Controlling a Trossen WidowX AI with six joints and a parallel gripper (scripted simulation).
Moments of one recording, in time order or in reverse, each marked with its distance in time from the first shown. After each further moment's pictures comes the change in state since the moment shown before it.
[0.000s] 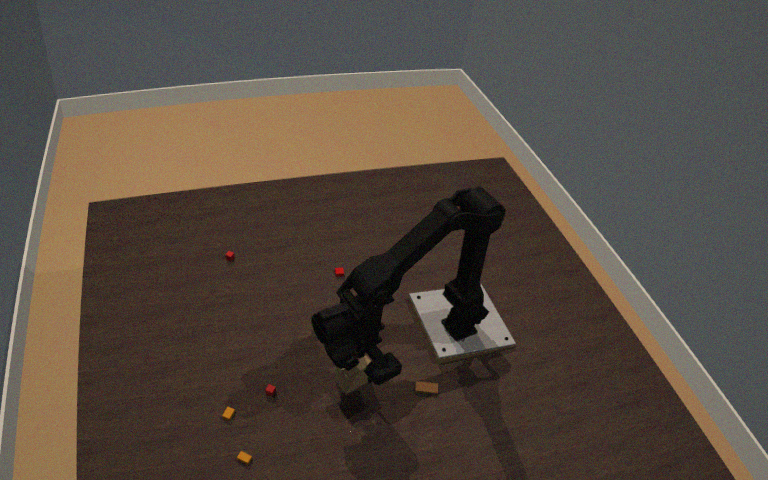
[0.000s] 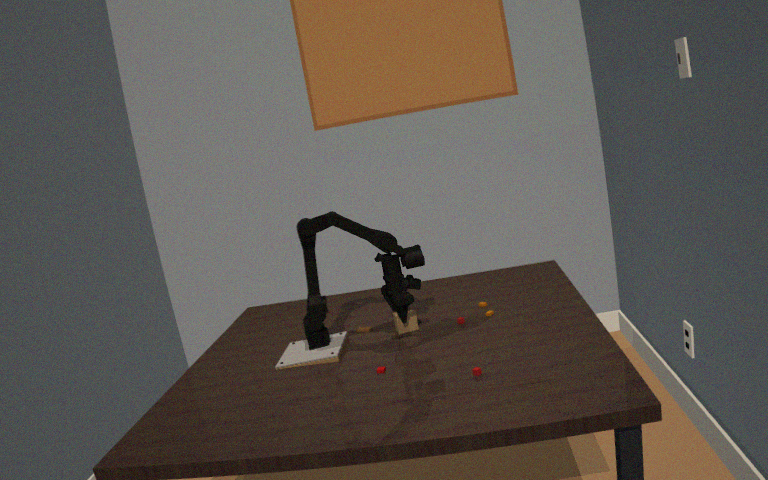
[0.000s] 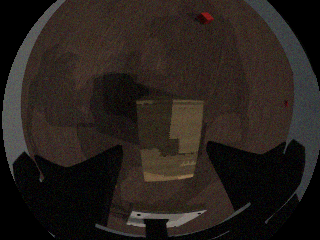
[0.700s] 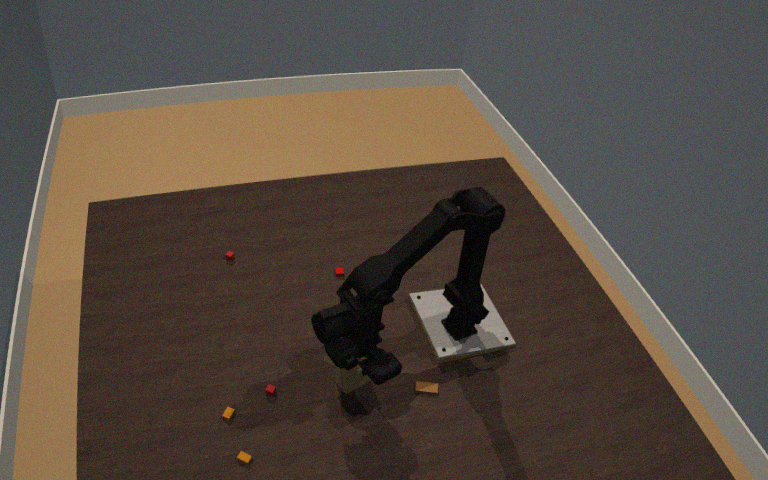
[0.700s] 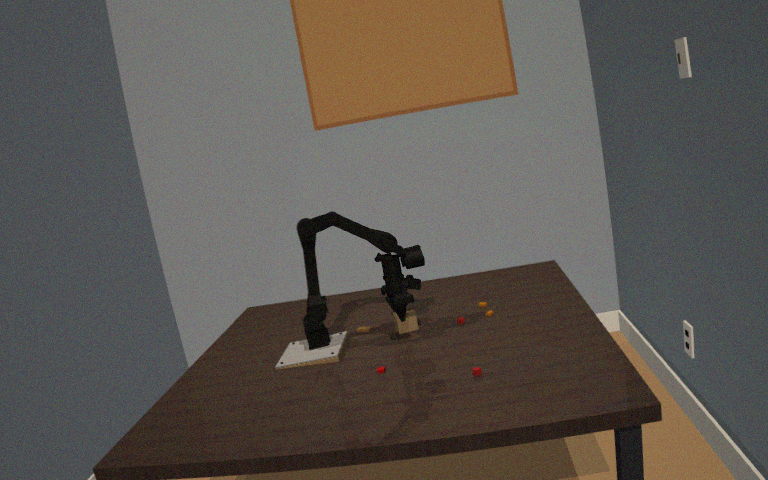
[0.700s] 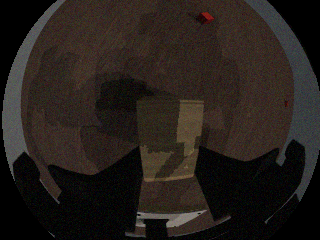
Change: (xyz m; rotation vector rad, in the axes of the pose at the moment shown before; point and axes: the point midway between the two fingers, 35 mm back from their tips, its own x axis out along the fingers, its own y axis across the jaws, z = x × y) arm 0.000 0.000 0.000 0.000 0.000 0.000
